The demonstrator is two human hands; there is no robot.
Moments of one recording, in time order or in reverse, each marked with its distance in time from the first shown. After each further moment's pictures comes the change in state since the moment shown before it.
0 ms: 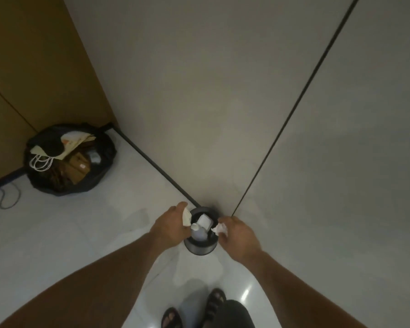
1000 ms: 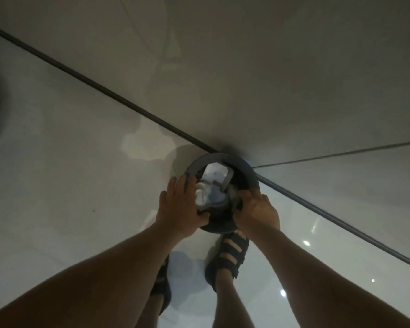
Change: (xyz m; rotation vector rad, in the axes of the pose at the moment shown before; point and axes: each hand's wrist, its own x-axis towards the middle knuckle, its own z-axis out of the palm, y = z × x) left_hand 0.358 -0.232 0.270 0.455 -0.232 0.209; right_hand 0.276 0.168 0.342 0.035 -0.207 0.537
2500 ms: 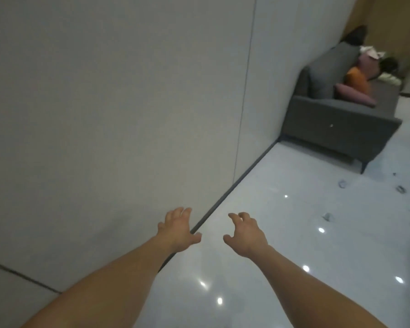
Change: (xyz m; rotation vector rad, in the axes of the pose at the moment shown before) left_hand -0.489 0.513 -0.198 0.605 -0.131 1.100; right_hand -0.704 0.221 -0.132 0.718 0.727 0.880
